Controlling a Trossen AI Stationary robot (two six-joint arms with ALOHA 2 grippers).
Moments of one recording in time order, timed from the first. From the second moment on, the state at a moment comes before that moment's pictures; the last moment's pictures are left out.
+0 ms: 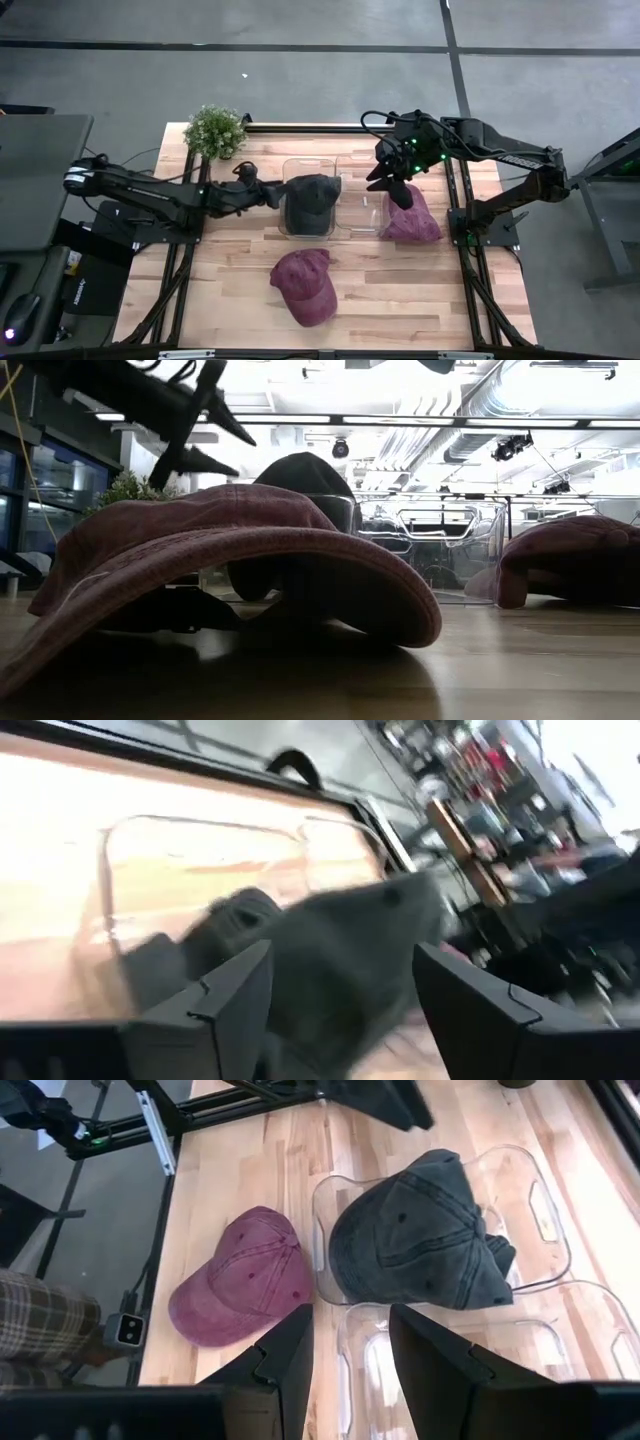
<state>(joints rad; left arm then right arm) -0.08 1.03 0.53 0.17 -0.59 -1.03 -0.16 1.34 1.59 -0.99 -0.27 0.11</state>
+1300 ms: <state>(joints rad) -0.08 1.55 1.32 -0.45 -0.32 -0.51 -0.16 1.34 1.59 -0.99 -0.17 0.18</state>
